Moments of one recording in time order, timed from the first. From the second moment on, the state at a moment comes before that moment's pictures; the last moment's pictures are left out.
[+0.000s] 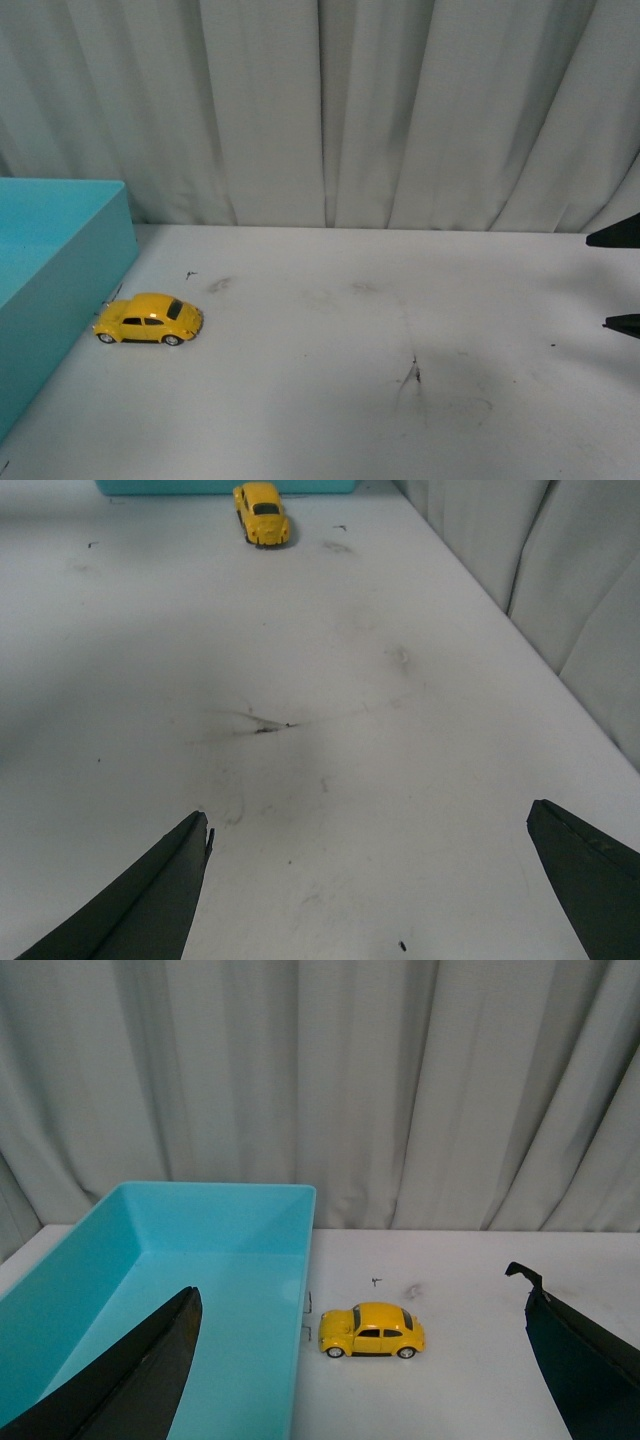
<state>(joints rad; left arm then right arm) 0.00 0.01 0.01 0.00 0.00 0.00 -0.27 2.14 1.29 -0.58 -1.18 -1.57</state>
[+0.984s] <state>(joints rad) 0.00 0.01 0.01 0.00 0.00 0.00 -0.06 1.36 0.14 1.21 -0.05 -0.02</state>
